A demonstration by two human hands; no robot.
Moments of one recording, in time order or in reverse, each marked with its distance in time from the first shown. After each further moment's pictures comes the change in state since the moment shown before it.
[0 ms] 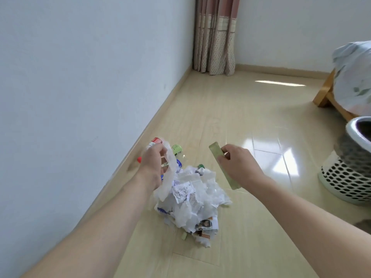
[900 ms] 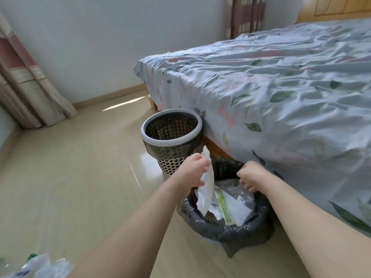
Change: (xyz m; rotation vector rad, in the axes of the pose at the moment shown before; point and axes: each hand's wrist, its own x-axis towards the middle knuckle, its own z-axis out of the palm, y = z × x) left_hand -0.259 -0.210 0.490 0.861 -1.161 0.040; right_hand -0.228 0.432 -0.293 0.431 0.333 1.035
